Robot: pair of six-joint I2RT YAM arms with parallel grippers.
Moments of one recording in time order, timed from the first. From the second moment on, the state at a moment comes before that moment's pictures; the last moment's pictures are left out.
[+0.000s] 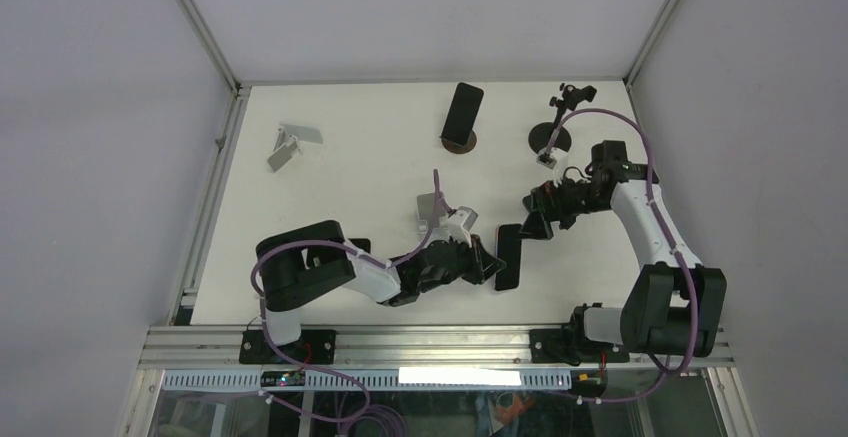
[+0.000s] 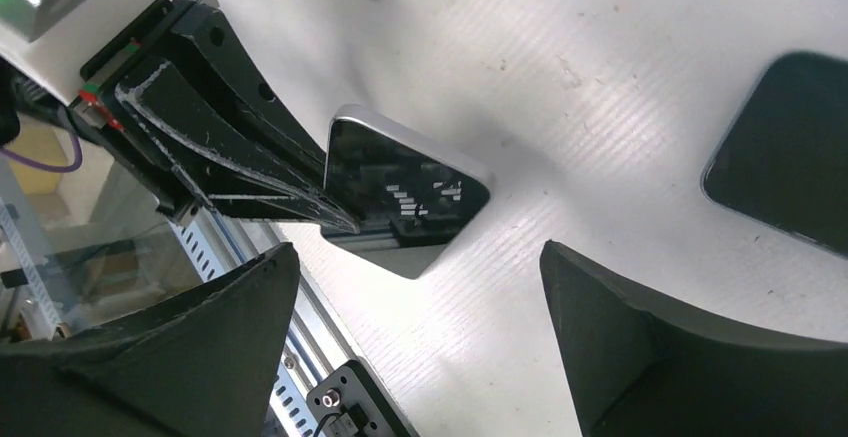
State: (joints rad) left arm -1.22 1.90 0.73 0.91 -0.24 -0.87; right arm -0.05 1.32 0.96 -1.01 -0.83 -0.60
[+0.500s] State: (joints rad) left arm -1.22 1.60 0.50 0.87 -0.06 -0.44; right arm -0.05 1.16 0.96 -1.02 -1.02 -0.79
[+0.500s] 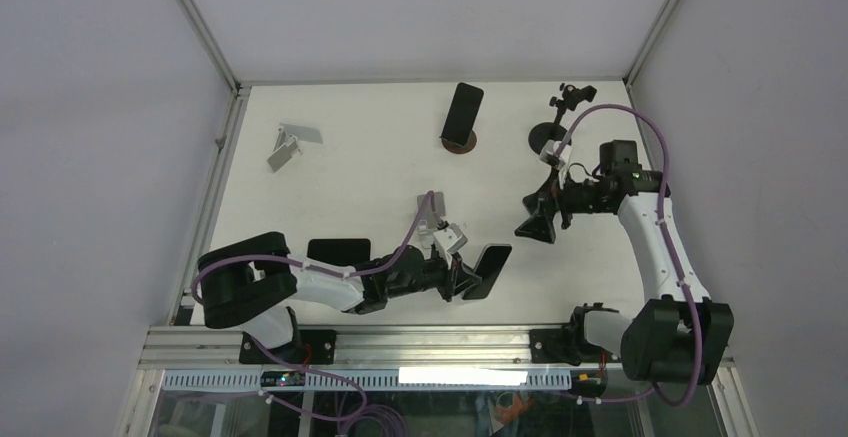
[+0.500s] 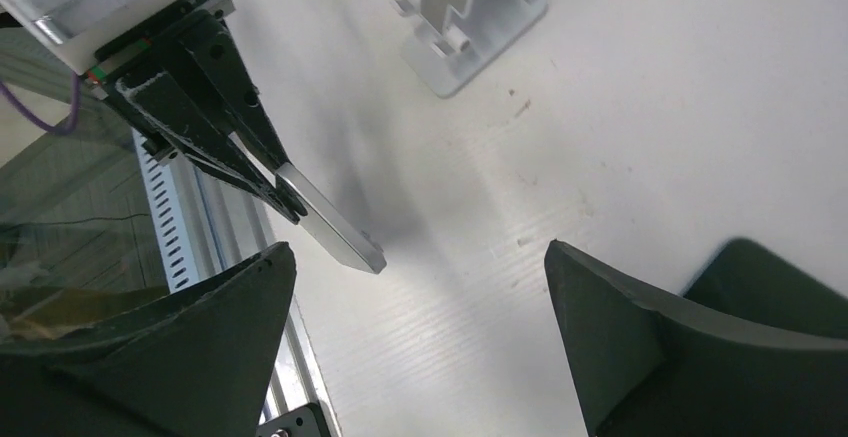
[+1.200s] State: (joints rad) left arm -1.22 1.32 0.45 0.67 -0.01 -0.24; right arm -0.05 1.15 0.81 -1.07 -1.31 -1.03
